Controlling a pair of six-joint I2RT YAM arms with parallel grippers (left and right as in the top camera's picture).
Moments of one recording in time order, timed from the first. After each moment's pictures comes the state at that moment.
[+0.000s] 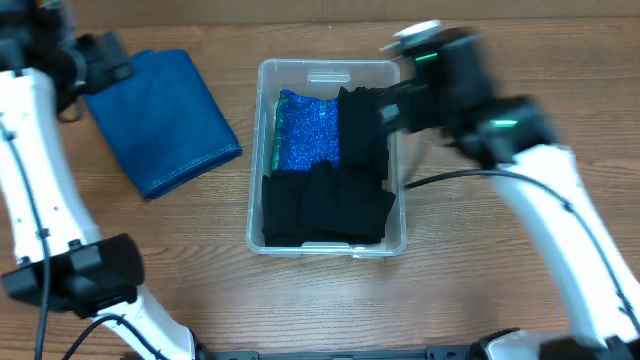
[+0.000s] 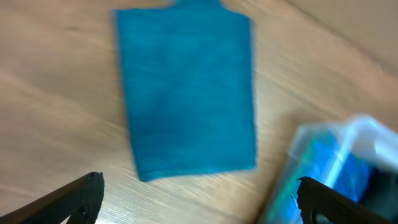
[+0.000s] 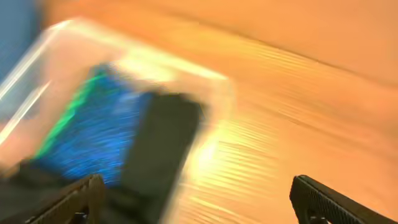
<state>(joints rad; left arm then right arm) 0.35 1.98 2.37 -1.48 0.13 -0.23 0.31 1.53 1.63 -0.90 0.09 0.00</state>
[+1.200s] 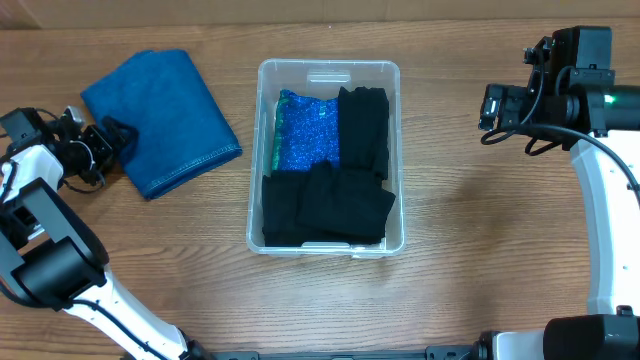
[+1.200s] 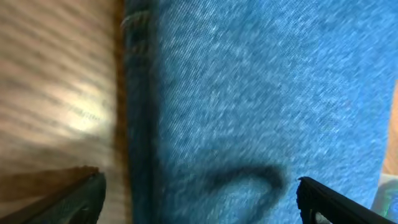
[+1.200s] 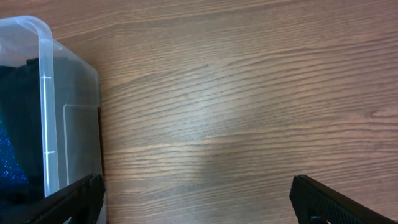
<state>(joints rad) 0.60 2.15 1.47 -0.48 0.59 -0.20 -0.07 1.57 1.62 -1.12 -0.02 0.10</state>
